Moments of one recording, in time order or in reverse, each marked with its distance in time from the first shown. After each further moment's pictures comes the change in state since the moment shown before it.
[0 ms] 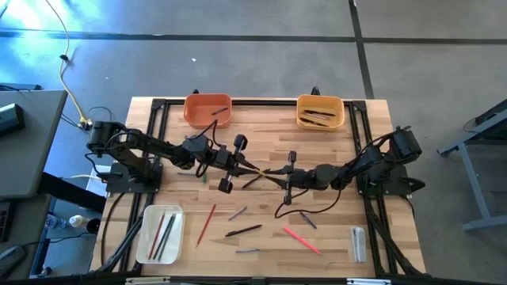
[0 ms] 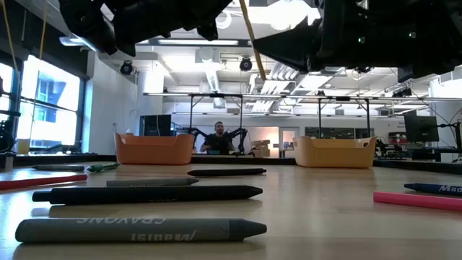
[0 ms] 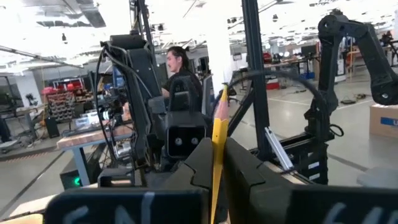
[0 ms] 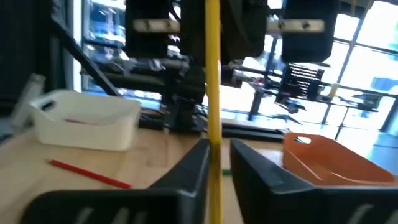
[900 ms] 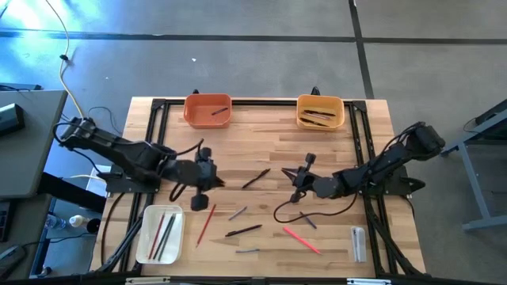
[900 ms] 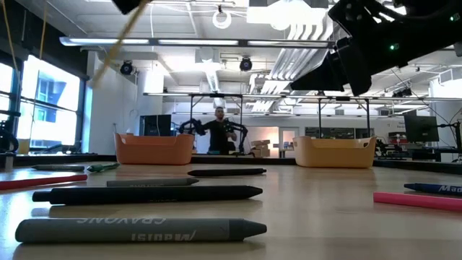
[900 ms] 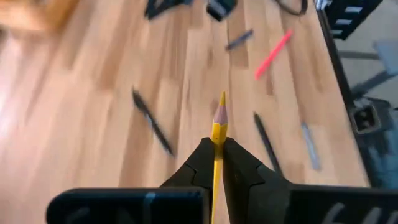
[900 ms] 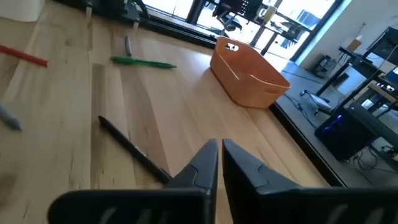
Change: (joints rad) left arm -0.384 -0.344 0.464 -1.784 -0.616 -0.428; right arm 0.155 -0.248 -0.003 -0.717 0.498 0.060
